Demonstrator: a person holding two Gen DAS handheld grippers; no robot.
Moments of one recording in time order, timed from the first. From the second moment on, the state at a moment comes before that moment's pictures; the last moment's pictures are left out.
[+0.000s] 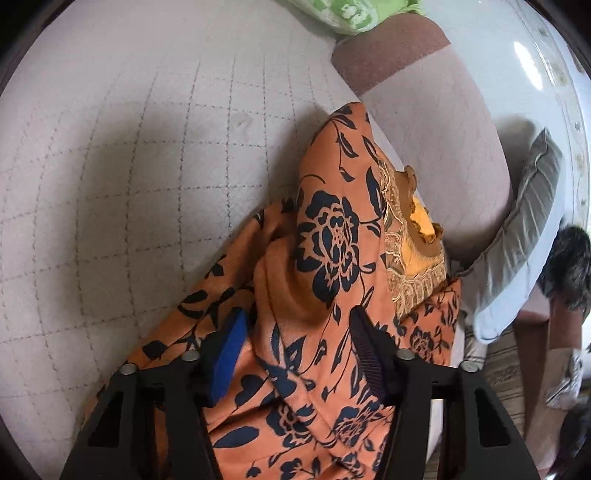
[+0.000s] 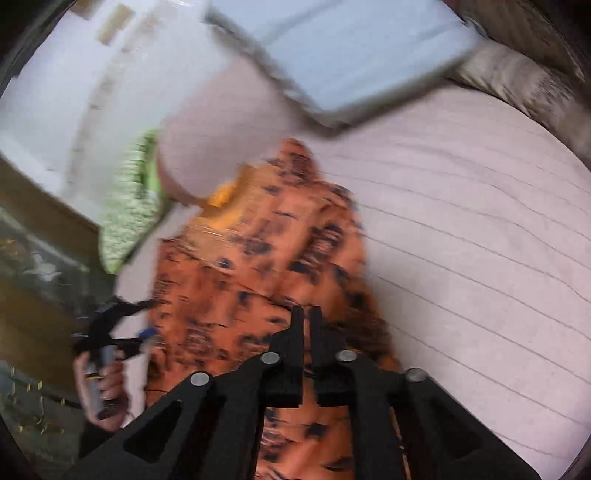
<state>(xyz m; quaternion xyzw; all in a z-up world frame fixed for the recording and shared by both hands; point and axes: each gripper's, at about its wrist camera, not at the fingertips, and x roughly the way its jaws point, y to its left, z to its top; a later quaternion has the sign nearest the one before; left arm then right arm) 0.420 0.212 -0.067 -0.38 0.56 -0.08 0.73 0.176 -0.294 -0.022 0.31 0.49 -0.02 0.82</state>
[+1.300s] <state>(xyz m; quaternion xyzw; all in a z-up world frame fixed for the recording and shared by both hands) 0.388 0.229 -0.092 -0.28 0.56 -0.10 0.77 0.199 -0.251 -0.095 0.19 0.61 0.01 0.77</state>
